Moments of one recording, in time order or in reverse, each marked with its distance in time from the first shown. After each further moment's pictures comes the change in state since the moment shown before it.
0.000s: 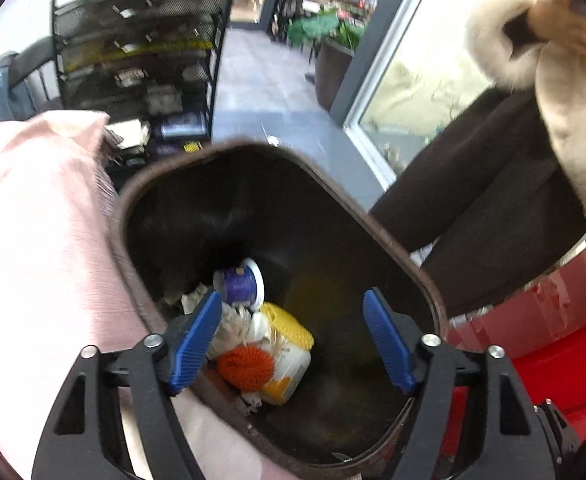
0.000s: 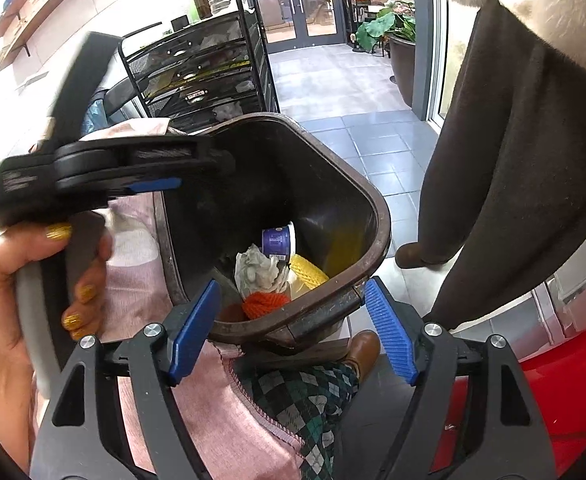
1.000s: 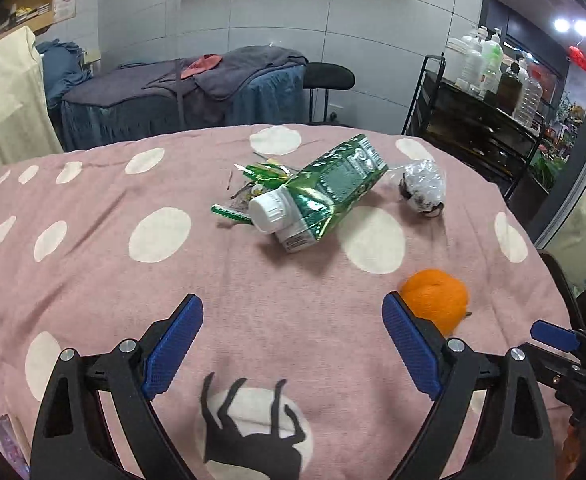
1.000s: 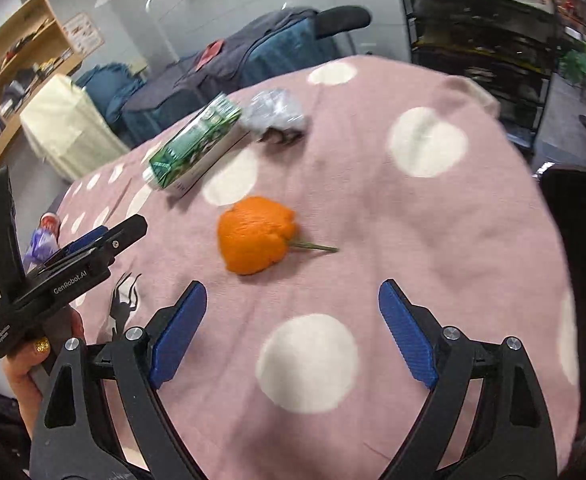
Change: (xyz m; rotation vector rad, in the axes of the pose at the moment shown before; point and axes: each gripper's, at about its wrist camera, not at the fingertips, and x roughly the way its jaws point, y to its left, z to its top) left arm -0.236 0.275 -0.159 -0.450 -0.278 0.580; right arm 0.039 0.301 -0.001 -0.421 0.205 0.515
